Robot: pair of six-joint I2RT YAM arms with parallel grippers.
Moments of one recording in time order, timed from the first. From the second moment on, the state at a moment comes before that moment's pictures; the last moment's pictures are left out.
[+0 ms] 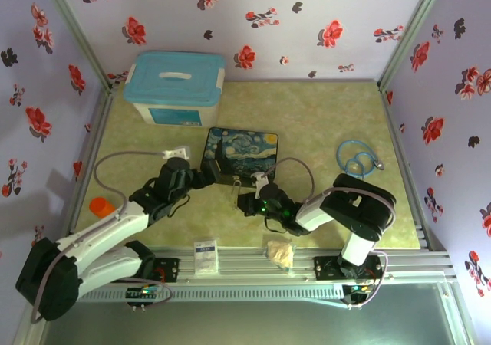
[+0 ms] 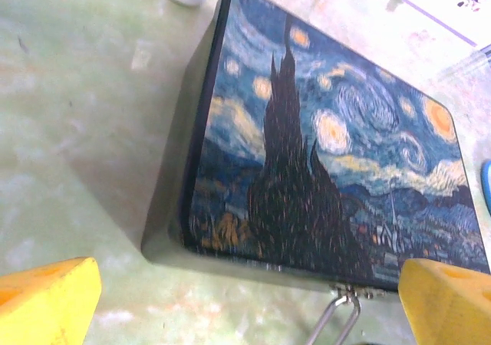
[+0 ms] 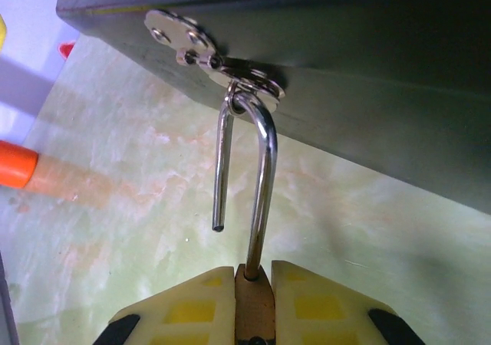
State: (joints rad) left arm -0.67 1.02 0.53 -0.09 -0.19 -0.74; right arm 0.99 1.72 0.42 0.81 -0.02 0.78
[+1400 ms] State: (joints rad) left arm -0.65 1.49 0.68 0.18 -0.18 -0.52; right arm 1.02 1.98 0.31 1.38 0.29 1.37
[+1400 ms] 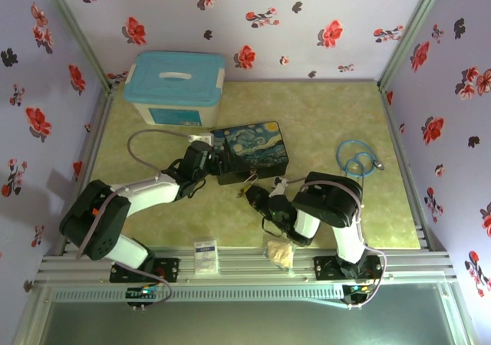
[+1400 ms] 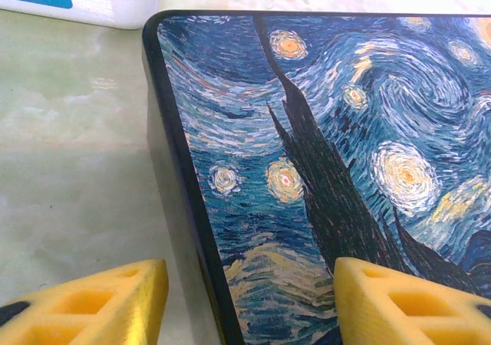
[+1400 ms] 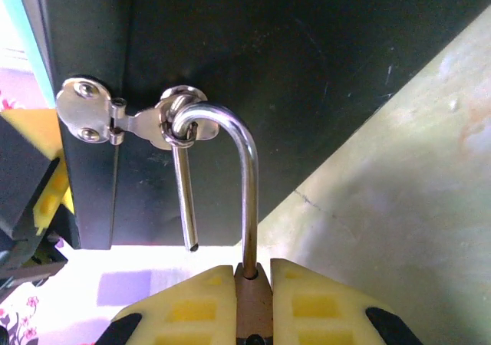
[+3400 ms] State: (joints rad) left arm -0.65 1.50 0.70 0.15 -0.16 -0.51; right arm 0.89 1.84 0.25 1.29 0.30 1.38
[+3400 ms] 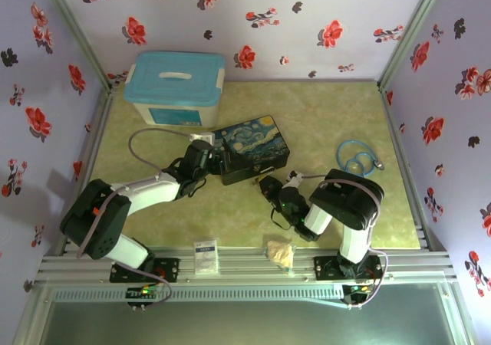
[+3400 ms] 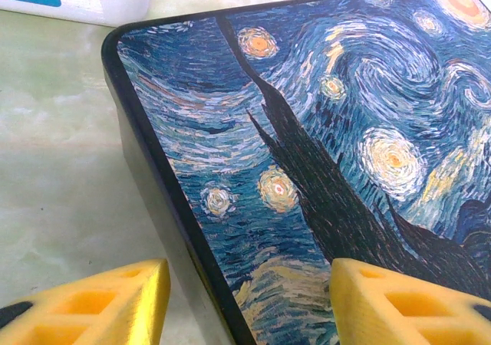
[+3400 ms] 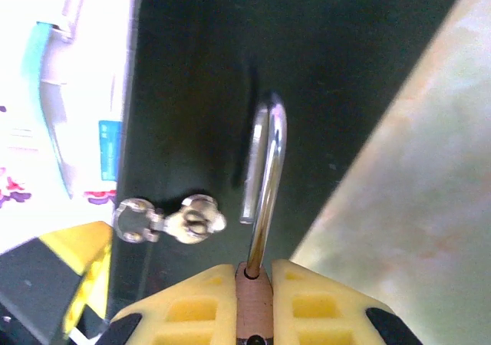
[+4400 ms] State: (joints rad) left arm -0.55 1.59 0.89 0.01 -0.10 -0.41; right arm 0.50 1.36 0.33 0.22 -0.31 1.04
